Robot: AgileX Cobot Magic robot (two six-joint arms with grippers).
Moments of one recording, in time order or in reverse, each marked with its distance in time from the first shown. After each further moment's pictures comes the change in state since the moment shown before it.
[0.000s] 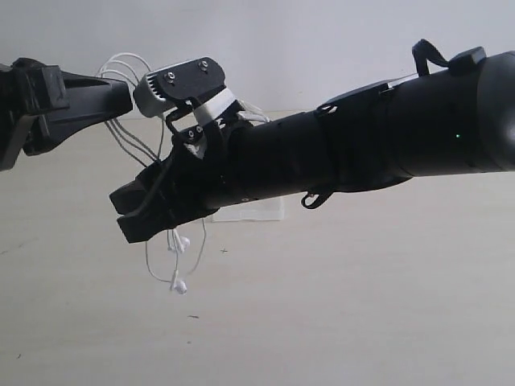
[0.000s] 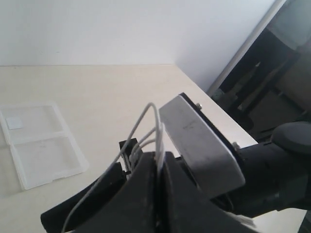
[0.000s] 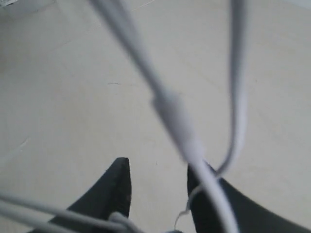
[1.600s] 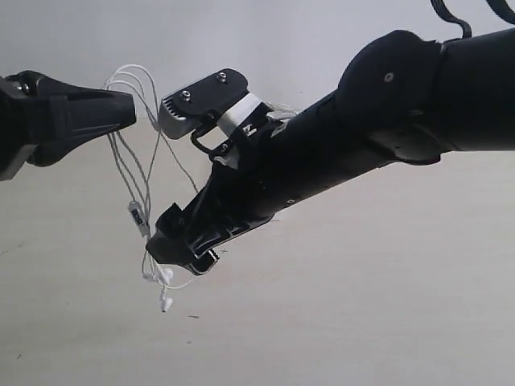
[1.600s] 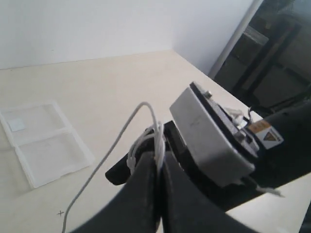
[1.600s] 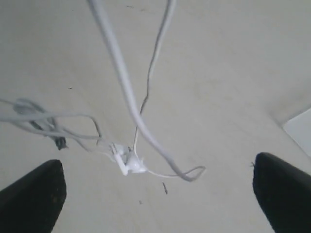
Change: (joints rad) left arm 0.000 0.000 0.000 0.110 -0.039 0.006; right arm 0.000 -0.114 0.000 -0.965 -0.015 0.888
